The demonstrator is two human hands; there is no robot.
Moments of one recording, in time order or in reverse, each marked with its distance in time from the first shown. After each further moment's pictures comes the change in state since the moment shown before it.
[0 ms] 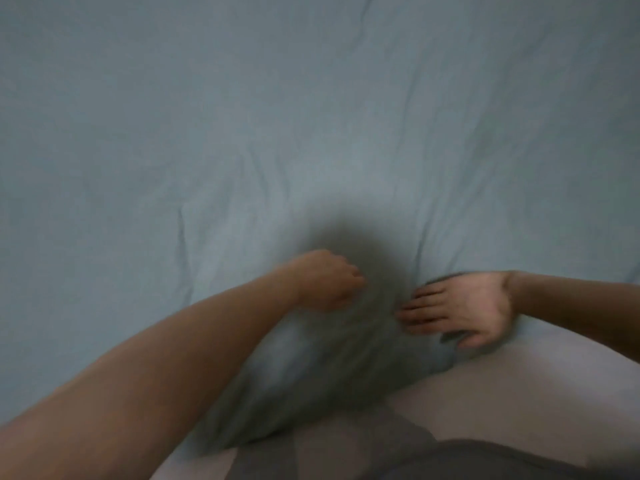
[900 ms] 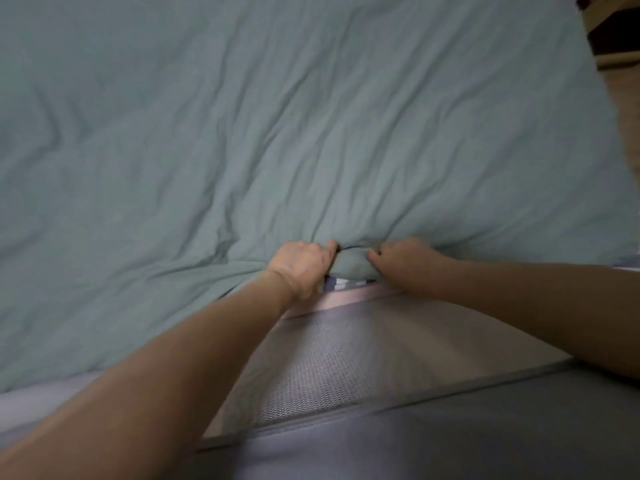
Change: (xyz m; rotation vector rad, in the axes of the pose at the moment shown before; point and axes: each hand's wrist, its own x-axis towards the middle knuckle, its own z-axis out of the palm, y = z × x) left_hand 0.279 0.184 -0.033 -0.141 0.007 -0.622; right_hand -0.206 -0.009 0.125 -0.101 -0.187 0.722
